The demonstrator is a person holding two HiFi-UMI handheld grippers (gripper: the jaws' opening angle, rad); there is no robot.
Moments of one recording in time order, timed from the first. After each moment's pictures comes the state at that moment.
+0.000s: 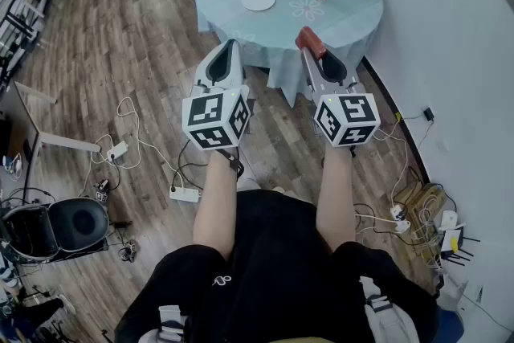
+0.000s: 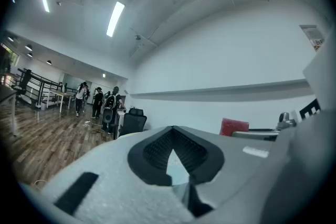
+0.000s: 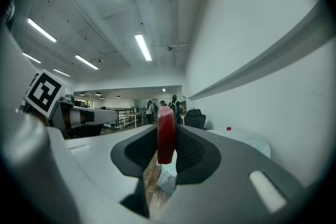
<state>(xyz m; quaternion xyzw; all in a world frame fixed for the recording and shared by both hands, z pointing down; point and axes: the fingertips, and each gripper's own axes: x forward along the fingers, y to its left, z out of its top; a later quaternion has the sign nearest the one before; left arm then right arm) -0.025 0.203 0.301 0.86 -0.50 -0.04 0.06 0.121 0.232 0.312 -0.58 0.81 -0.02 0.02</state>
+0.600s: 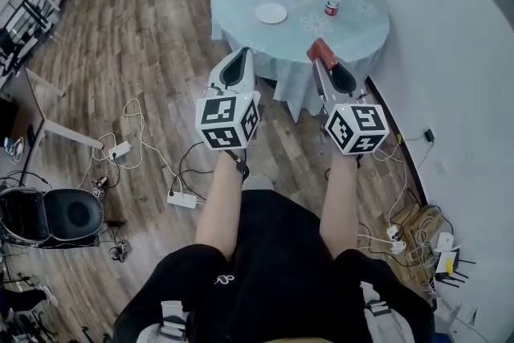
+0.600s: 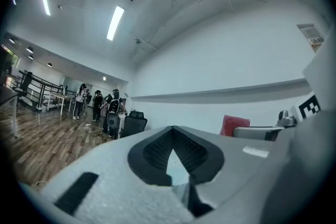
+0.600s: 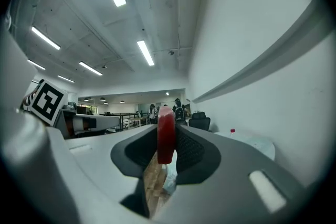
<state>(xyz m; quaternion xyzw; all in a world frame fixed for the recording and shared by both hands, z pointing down) -0.024 0.233 0.300 0.86 -0.51 -0.05 0.05 0.126 0.263 0.303 -0.56 0.83 -0.03 0.05</state>
